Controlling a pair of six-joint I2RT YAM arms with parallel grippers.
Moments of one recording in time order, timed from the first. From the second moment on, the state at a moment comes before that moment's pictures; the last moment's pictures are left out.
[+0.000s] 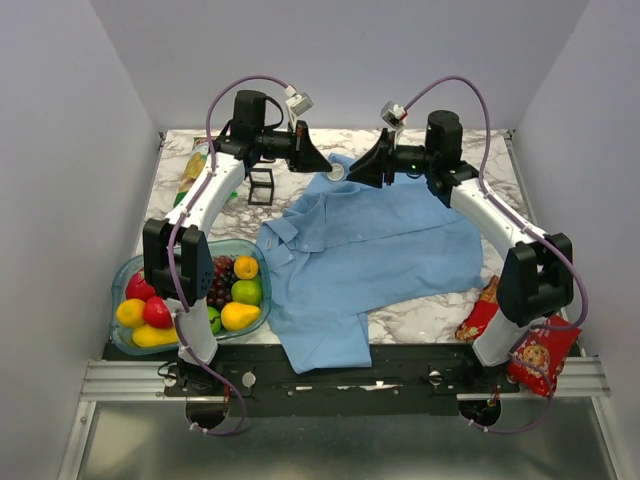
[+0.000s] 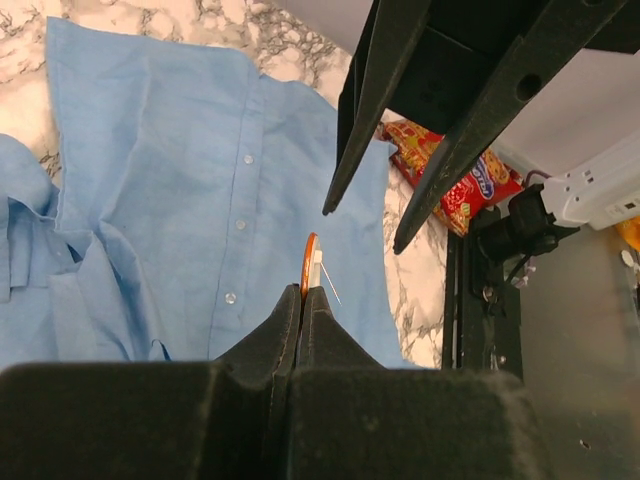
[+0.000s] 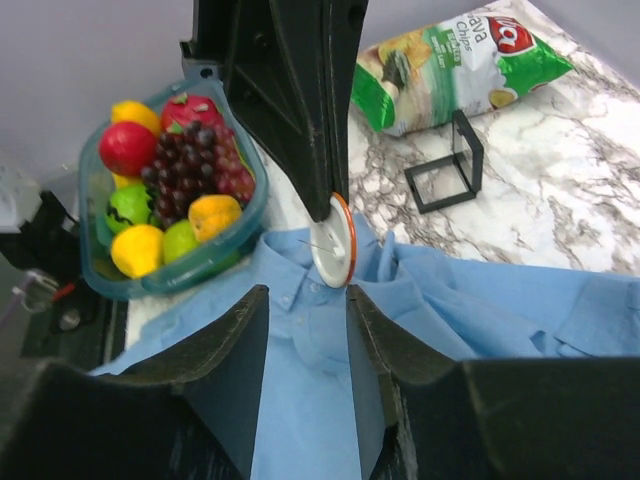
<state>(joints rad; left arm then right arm) -0.27 1.88 1.75 -0.37 1.16 -0.06 0.30 1.70 1.40 0.07 -1.07 0.00</state>
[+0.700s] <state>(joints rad) -0.29 1.88 1.73 -0.21 1.19 -0.21 0.31 1.73 1.39 0.19 -1.04 0.21</state>
